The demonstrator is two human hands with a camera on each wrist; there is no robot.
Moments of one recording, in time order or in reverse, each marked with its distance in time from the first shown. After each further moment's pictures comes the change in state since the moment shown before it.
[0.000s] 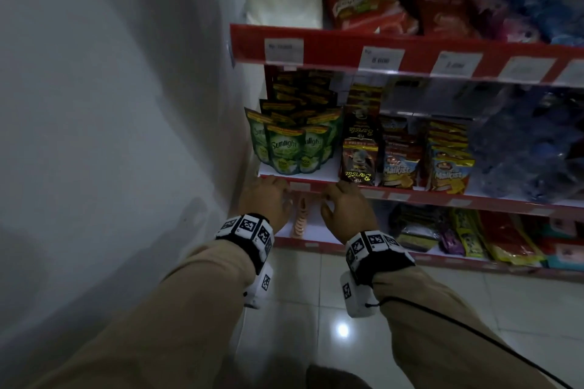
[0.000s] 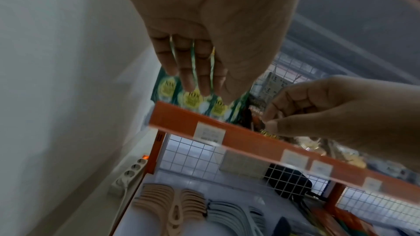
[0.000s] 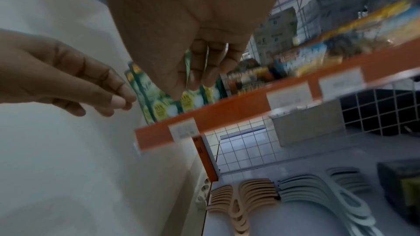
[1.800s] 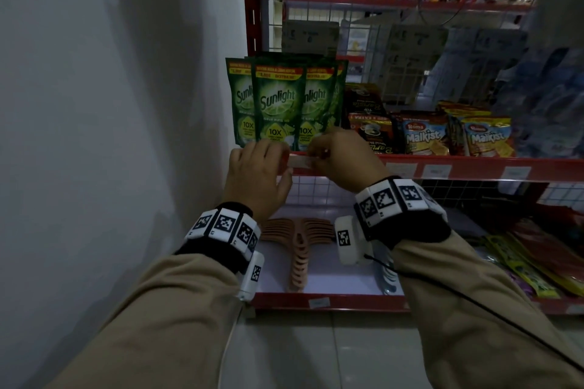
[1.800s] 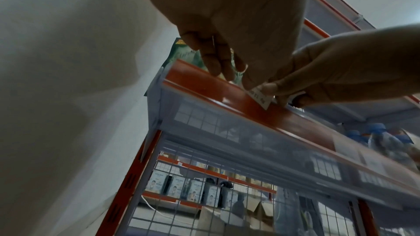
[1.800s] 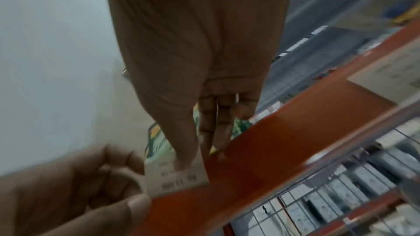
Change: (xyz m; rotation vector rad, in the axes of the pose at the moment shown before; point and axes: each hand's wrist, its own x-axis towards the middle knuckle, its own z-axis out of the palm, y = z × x) left_hand 0.049 -0.060 0.143 -0.003 0.827 0.390; right_hand 0.061 0.018 0.090 -0.012 0.388 -0.247
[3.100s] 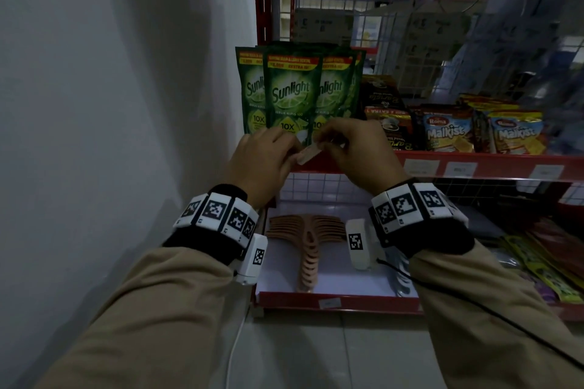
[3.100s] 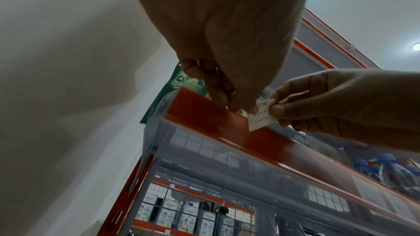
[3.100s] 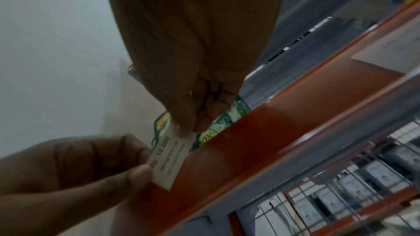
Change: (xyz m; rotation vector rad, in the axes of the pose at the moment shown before) left_hand 0.021 -0.019 -0.012 -0.089 -0.174 0.068; right_hand 0.004 -0.001 0.012 0.264 0.232 -0.020
